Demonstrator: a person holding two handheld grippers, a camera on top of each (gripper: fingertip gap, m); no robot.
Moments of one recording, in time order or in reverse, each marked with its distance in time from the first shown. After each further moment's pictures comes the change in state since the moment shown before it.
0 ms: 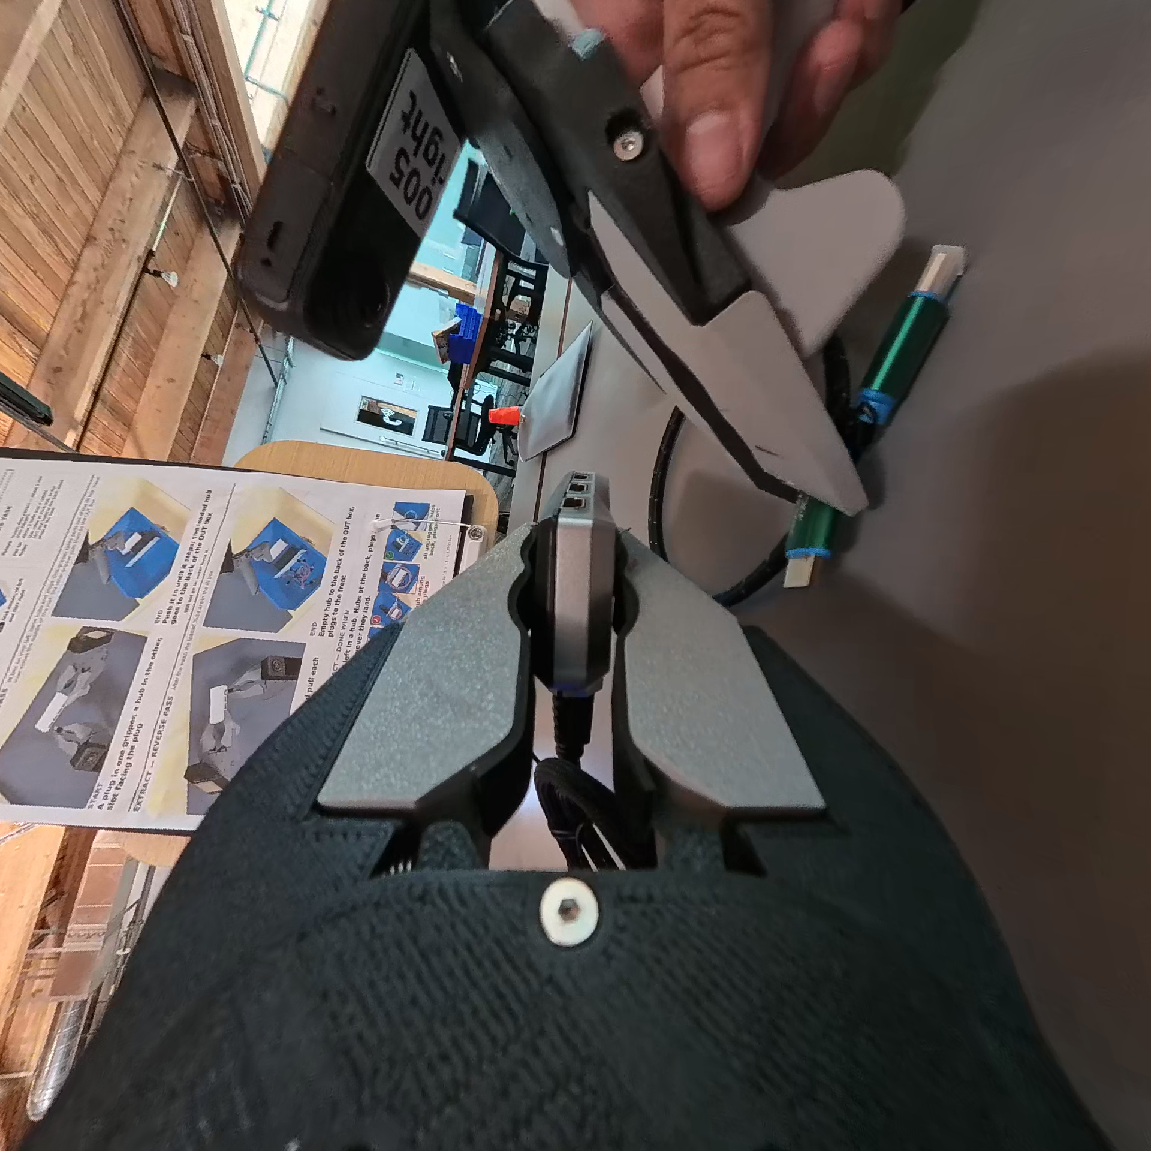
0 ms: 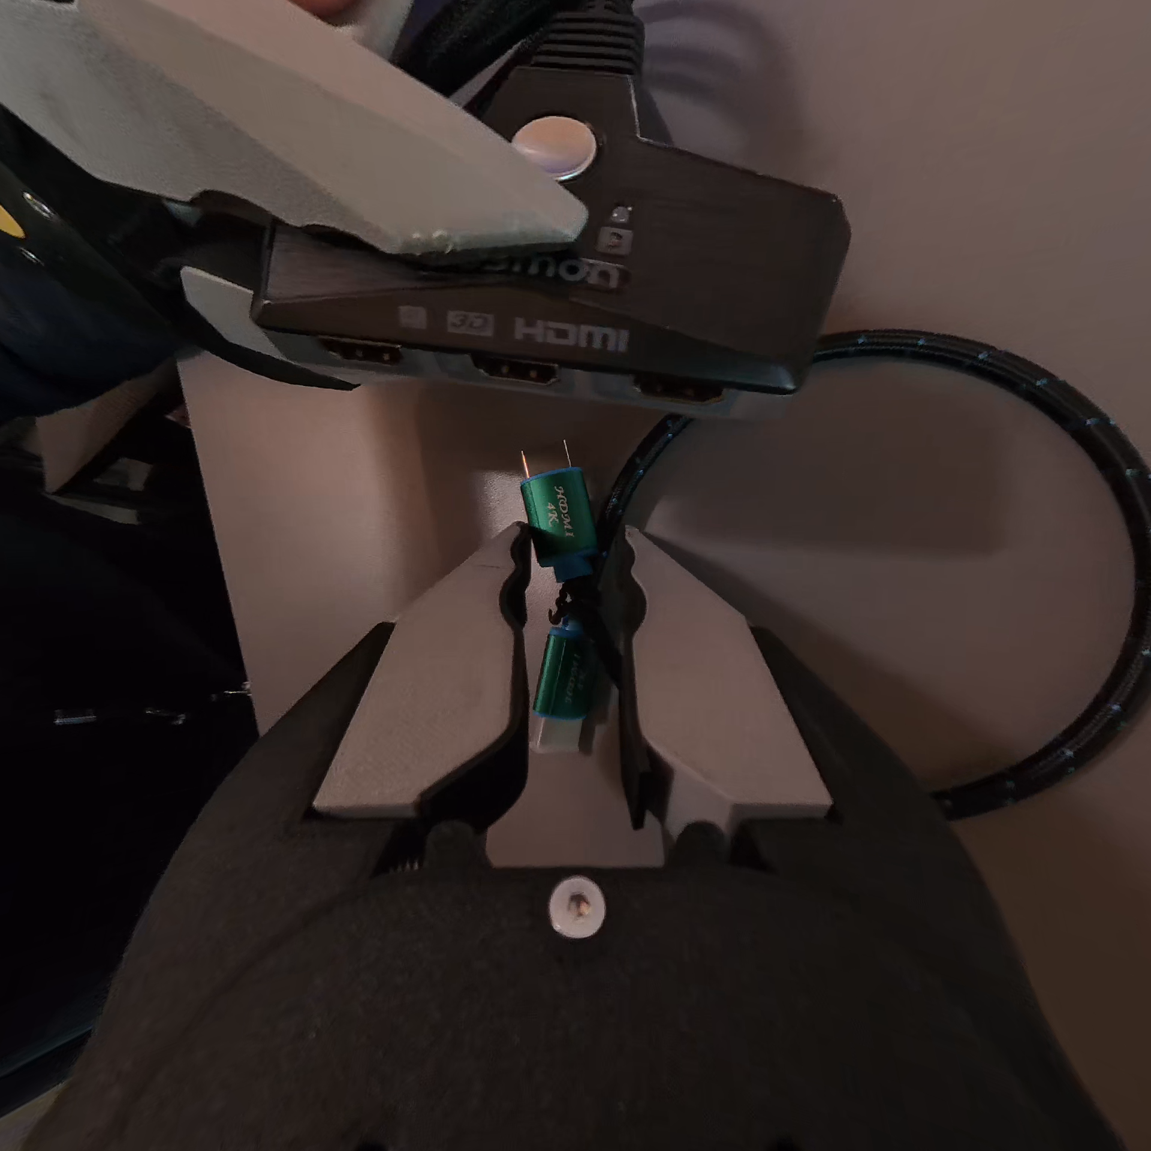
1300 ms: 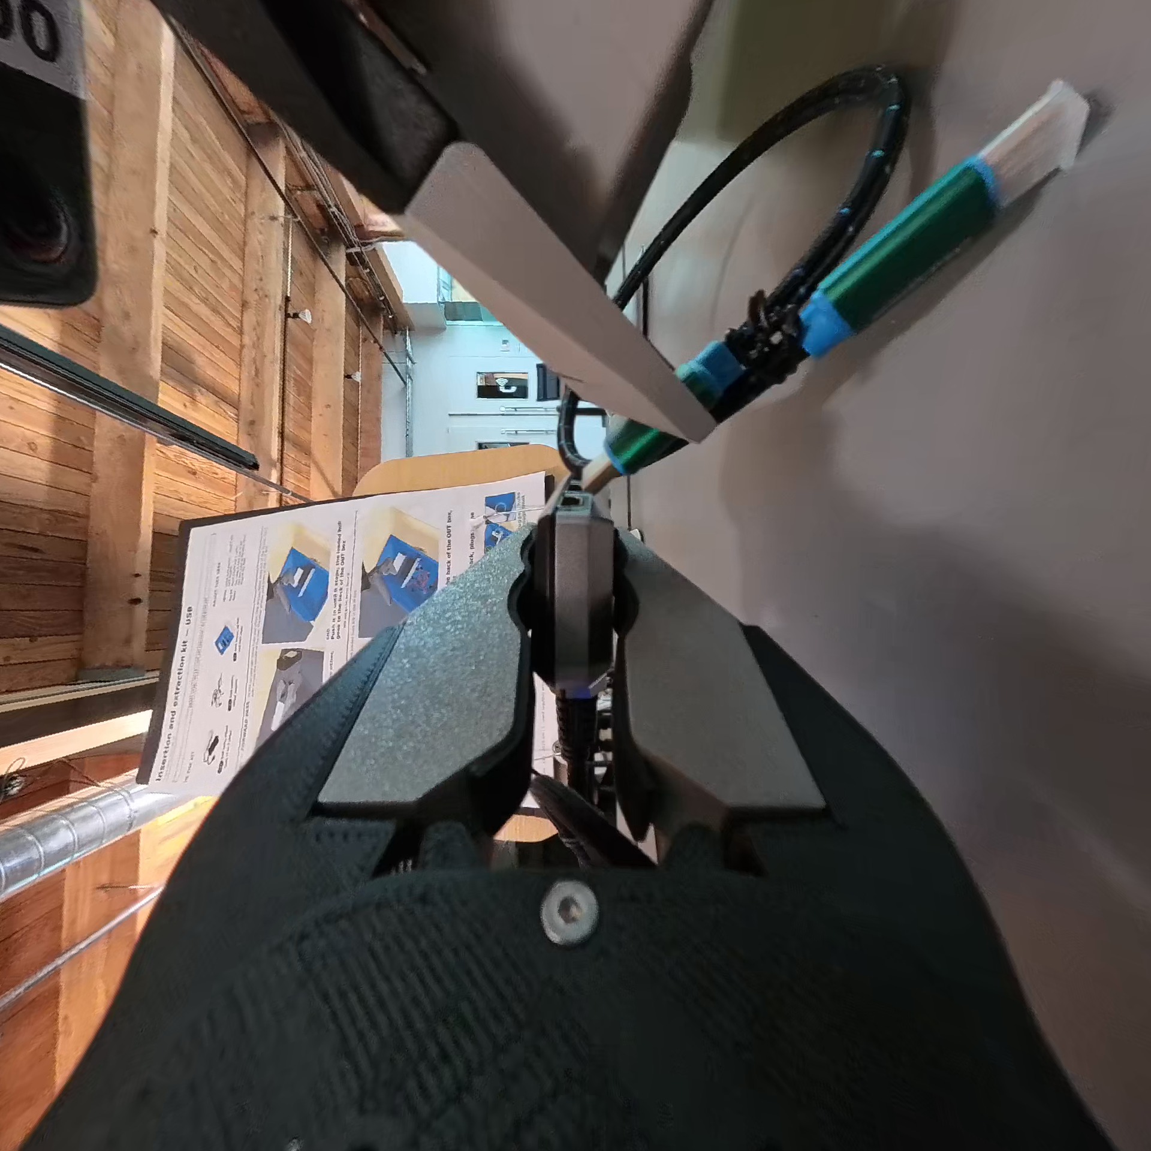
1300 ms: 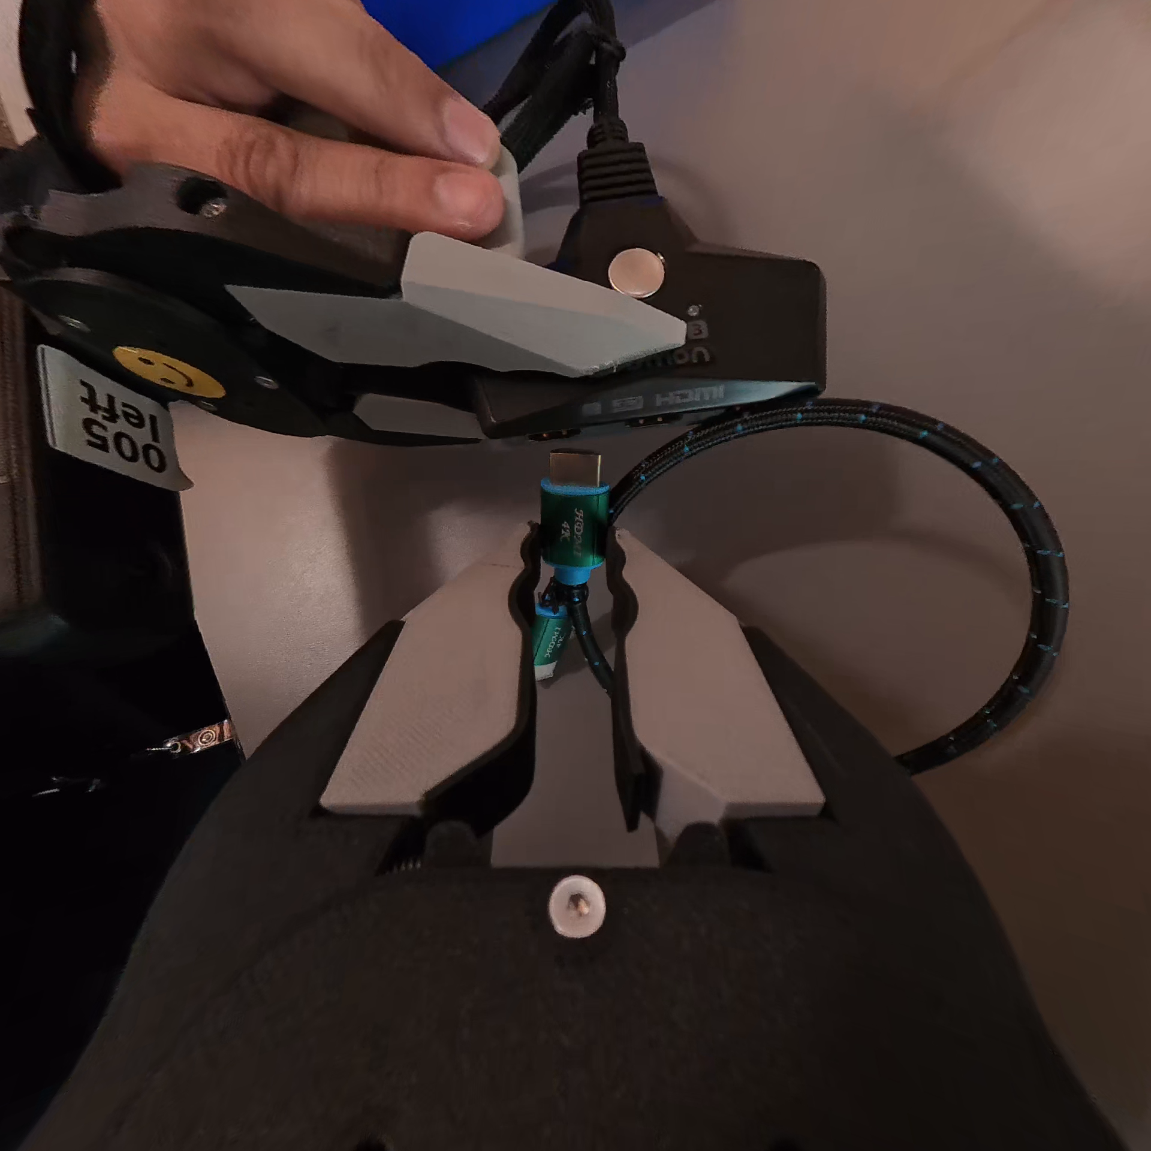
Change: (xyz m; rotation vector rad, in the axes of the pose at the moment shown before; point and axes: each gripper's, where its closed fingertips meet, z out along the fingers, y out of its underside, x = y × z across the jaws) left arm 0.001 0.001 0.014 -0.125 -0.150 0.312; right arm -0.008 -0.016 -0.038 0.111 0.261 -0.080
